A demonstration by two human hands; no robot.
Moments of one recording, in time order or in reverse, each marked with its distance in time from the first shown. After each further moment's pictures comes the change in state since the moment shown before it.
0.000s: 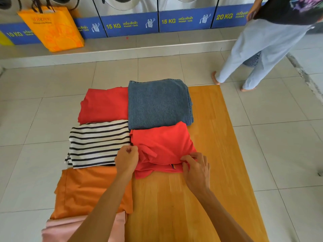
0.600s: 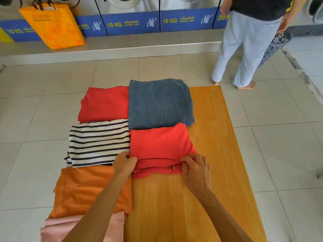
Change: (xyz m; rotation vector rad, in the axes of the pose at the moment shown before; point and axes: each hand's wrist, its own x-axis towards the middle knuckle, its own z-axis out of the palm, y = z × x) left_hand 0.013 -0.023 -0.003 0.054 -0.183 -0.152; right_hand -0.002 0.003 -0.001 -0.051 0.006 -0.075
